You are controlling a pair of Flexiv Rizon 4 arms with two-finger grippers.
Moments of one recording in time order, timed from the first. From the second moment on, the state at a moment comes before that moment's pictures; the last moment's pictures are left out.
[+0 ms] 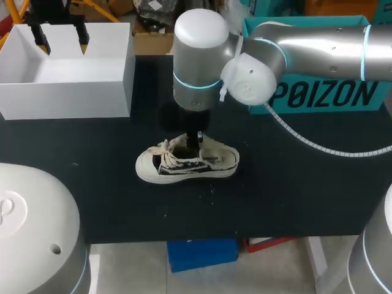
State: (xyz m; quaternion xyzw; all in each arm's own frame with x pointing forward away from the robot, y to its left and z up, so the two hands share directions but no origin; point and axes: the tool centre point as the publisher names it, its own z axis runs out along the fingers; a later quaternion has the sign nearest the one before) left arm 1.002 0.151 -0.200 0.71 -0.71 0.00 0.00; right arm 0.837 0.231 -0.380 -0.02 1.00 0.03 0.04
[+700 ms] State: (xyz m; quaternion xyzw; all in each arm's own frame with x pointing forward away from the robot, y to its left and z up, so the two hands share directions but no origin) left arm 1.002 0.151 -0.200 0.71 -0.71 0.00 0.00; right arm 0.833 0.233 -0.310 -0.03 1.00 0.07 0.03
